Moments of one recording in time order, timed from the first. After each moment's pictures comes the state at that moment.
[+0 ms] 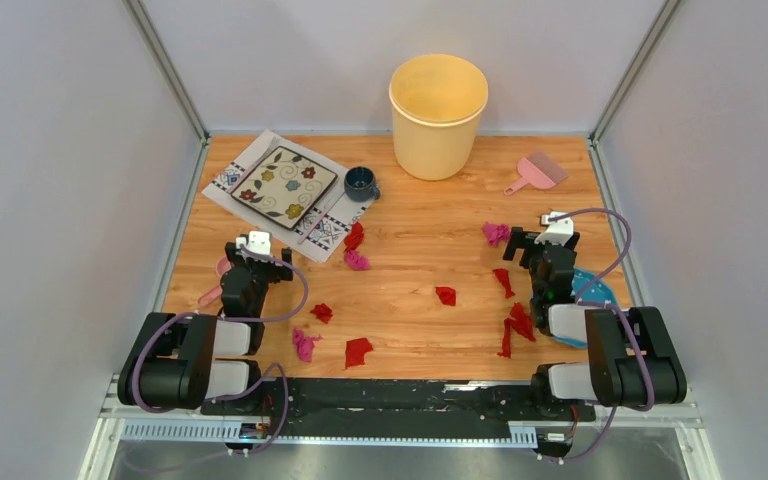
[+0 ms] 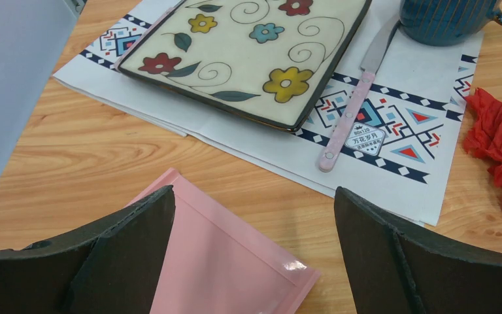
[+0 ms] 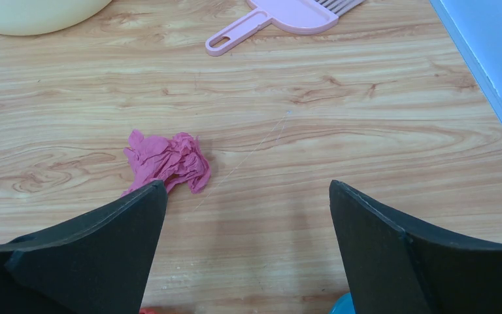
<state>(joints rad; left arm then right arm) -0.06 1.30 0.04 1.15 -0.01 0.12 0.05 1.34 0.23 0.91 0.16 0.05</state>
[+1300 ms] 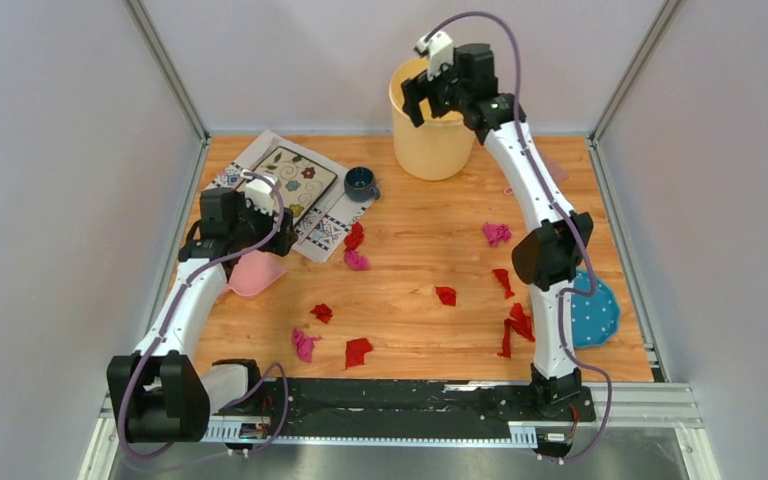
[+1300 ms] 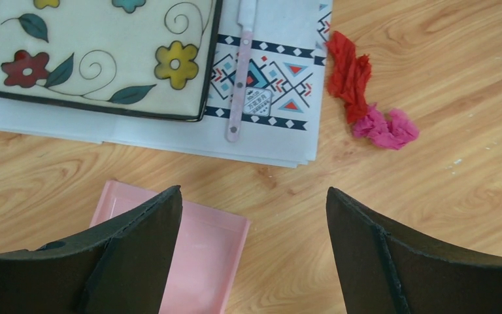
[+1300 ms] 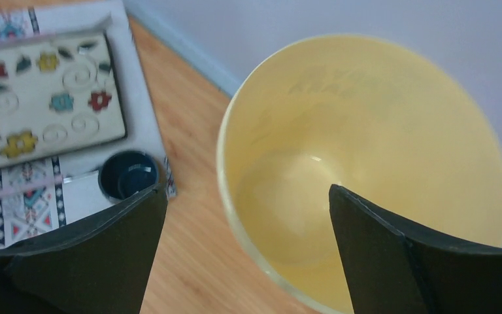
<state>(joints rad) 0.02 1.14 0.80 -0.31 0.40 0.23 0.35 2.19 2.45 -0.55 -0.26 -0.21</state>
